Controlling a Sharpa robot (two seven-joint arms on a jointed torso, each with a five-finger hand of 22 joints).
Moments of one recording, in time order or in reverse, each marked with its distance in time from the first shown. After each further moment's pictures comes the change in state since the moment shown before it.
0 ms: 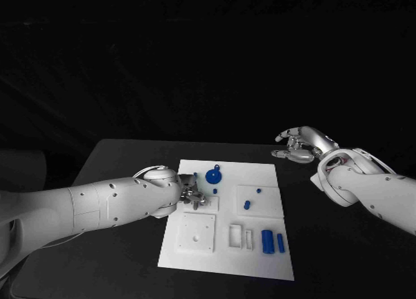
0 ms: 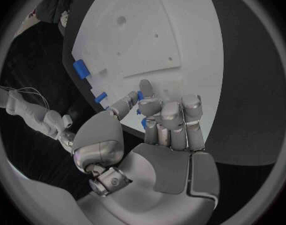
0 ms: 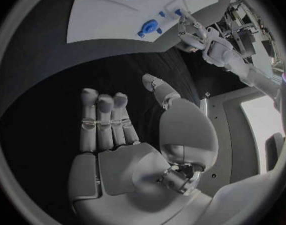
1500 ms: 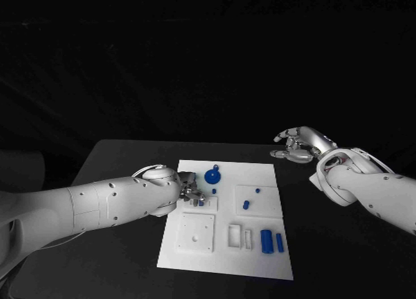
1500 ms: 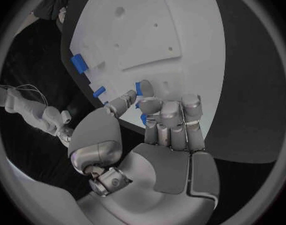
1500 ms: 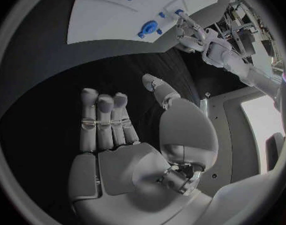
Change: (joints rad) left arm 0.000 0.007 0.005 -0.015 0.004 -0.038 0.002; left_hand 0.035 -0.127 0.036 0.087 0.000 -0.029 0.003 -0.011 0.012 -0.006 0.007 -0.024 -0.012 -0.015 -0.003 -0.018 -0.011 0.000 0.000 0.000 -0.012 -0.012; right arm 0.000 -0.001 0.000 -0.001 0.000 0.008 -0.001; right_hand 0.000 0.000 0.000 0.000 0.000 0.002 0.002 0.000 0.000 0.000 0.000 0.000 -0.002 -0.005 0.001 0.000 -0.002 0.000 0.000 0.000 -0.004 0.000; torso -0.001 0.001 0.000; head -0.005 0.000
